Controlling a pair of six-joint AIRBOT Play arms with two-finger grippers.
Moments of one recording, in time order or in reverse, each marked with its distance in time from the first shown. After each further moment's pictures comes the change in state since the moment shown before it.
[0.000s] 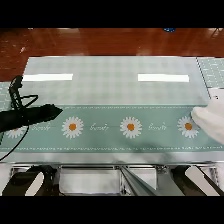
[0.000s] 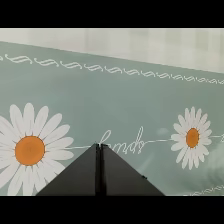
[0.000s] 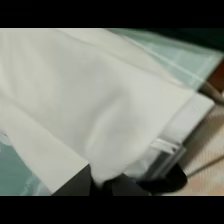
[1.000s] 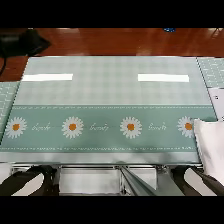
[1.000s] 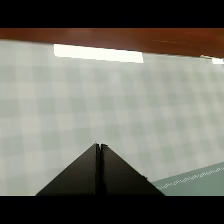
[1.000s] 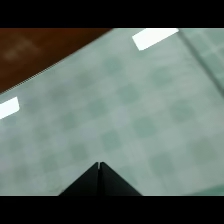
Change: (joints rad) left arm -0.097 -0.471 0.814 0.047 0.037 0.022; right arm 0.500 -0.042 0.110 0.591 -0.717 -0.265
